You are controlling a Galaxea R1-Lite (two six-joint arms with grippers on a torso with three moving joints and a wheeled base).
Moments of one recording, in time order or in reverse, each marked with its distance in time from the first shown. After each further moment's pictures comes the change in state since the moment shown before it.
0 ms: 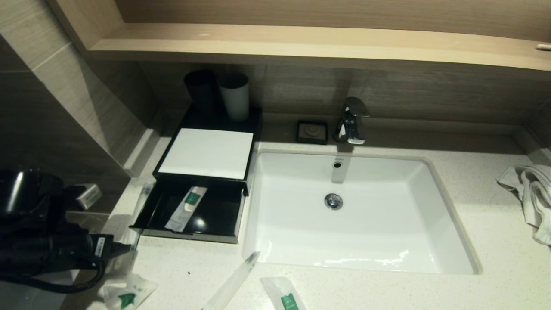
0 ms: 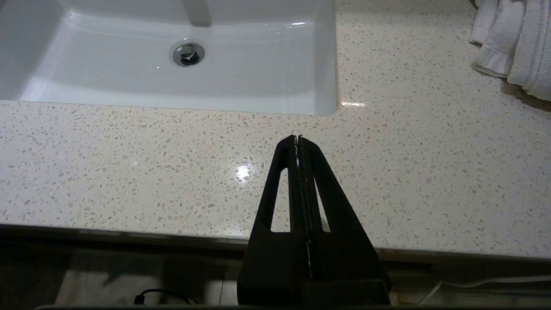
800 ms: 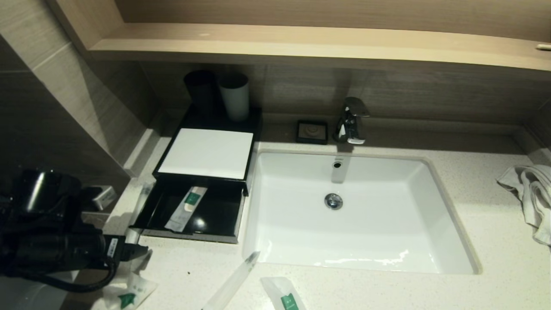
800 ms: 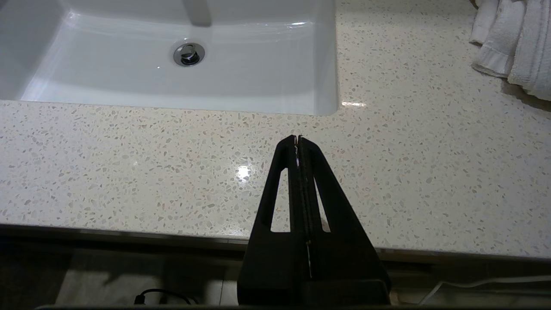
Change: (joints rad) left arm -0.052 0.046 -0.014 -0.001 0.007 0.001; right arm 0.000 0.000 0.000 0.000 0.000 0.000
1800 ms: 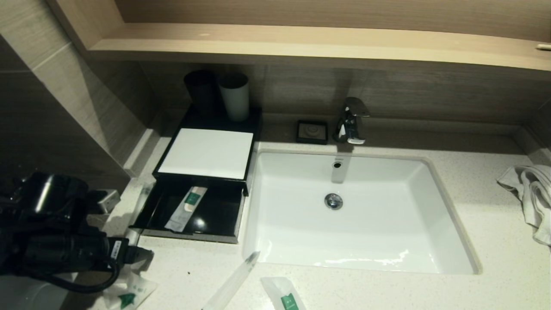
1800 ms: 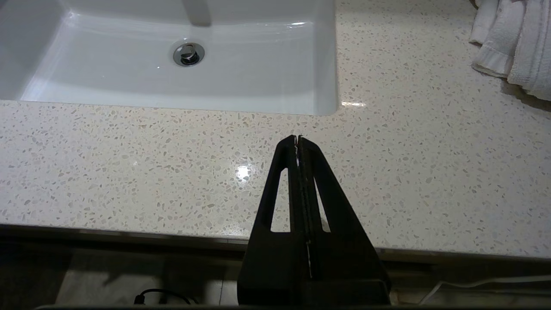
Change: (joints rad) left arm -0.002 0.036 0.000 0.000 0.000 0.000; right arm 0.000 0.000 0.000 0.000 0.000 0.000
